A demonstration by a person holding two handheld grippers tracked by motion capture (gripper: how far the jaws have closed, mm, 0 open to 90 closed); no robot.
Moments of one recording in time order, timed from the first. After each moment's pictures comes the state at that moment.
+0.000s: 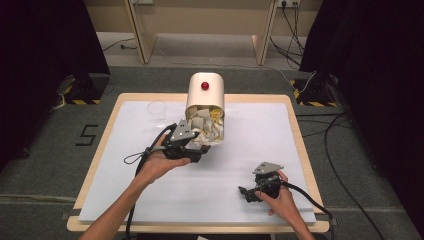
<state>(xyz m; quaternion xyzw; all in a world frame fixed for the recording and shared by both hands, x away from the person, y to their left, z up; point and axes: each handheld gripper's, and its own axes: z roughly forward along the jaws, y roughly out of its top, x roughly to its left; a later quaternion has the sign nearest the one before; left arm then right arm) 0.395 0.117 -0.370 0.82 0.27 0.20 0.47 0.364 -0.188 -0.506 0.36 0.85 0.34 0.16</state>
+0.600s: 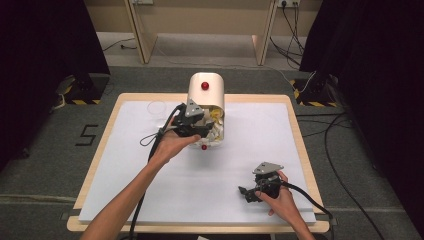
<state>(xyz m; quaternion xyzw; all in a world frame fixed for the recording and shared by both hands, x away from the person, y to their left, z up) 0.451 0.092 -0.359 0.80 0.33 0.23 0.44 0.364 -0.188 -0.506 0.36 0.85 0.35 0.15</state>
